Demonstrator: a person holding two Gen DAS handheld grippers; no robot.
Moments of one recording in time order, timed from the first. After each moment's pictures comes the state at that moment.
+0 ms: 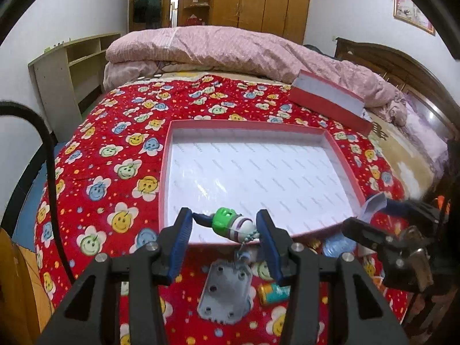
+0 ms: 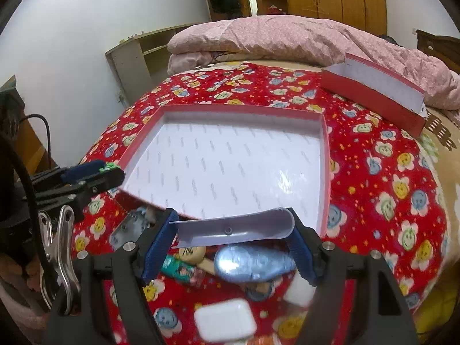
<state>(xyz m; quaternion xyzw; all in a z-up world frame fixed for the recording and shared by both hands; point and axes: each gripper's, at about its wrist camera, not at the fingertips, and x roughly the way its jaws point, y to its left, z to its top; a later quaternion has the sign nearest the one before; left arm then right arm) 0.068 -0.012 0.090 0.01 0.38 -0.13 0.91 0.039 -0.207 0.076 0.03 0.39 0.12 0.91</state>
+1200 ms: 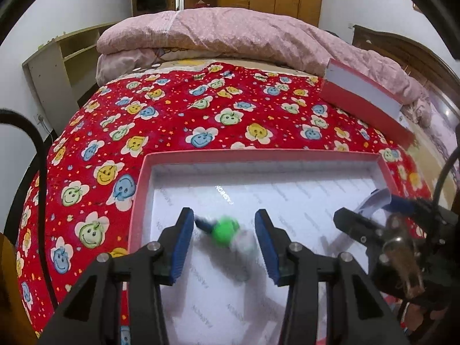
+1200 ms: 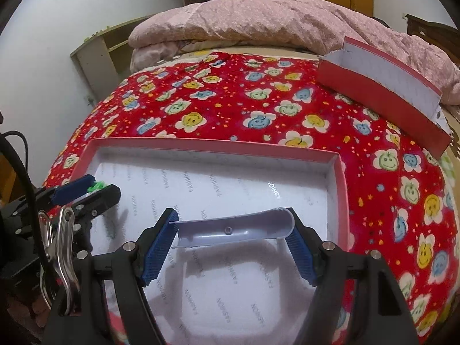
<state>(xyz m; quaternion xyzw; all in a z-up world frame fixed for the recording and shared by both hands) 0.190 -0.042 0.059 0.03 0.42 -0.10 0.90 0.171 -0.212 0.051 0.04 0.43 0.06 0.90</state>
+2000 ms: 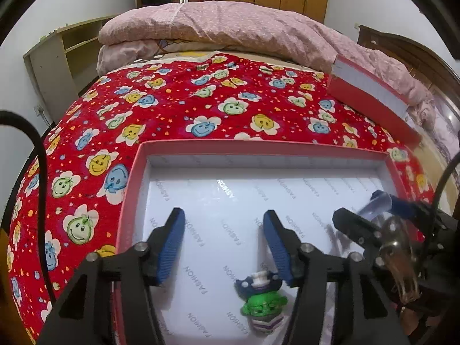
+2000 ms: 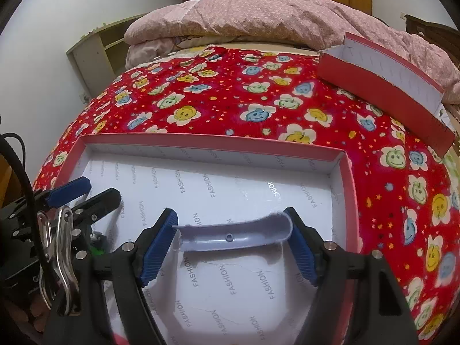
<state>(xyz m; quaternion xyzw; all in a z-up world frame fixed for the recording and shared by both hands) 0.195 -0.042 0.046 0.02 0.43 -0.09 0.90 0.179 -0.210 0.037 0.04 0.43 0.06 0.90</state>
